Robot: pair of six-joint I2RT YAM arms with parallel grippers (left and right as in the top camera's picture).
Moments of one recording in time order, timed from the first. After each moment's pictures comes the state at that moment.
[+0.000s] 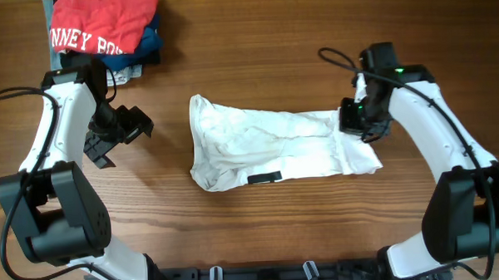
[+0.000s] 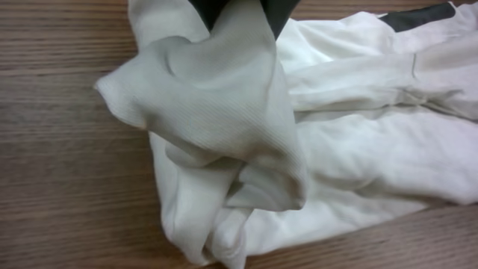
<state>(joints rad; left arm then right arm) 0.16 1.82 1.36 -1.25 0.05 -0.57 0.12 1.70 1.22 -1.01 -0.10 0.29</state>
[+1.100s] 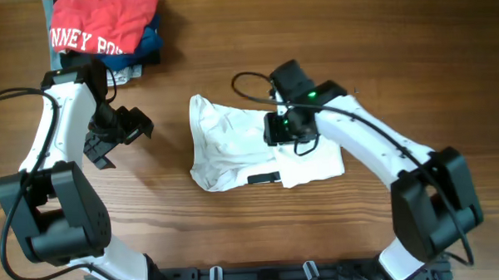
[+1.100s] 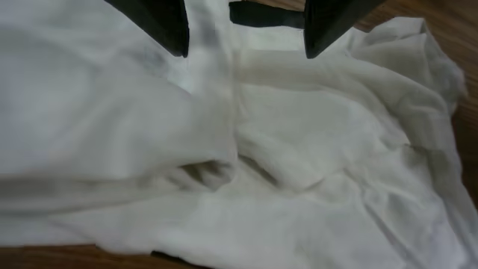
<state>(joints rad) 0.16 1.82 1.36 -1.26 0.05 -0.57 0.51 1.79 1.25 -0.80 -0.21 0.42</state>
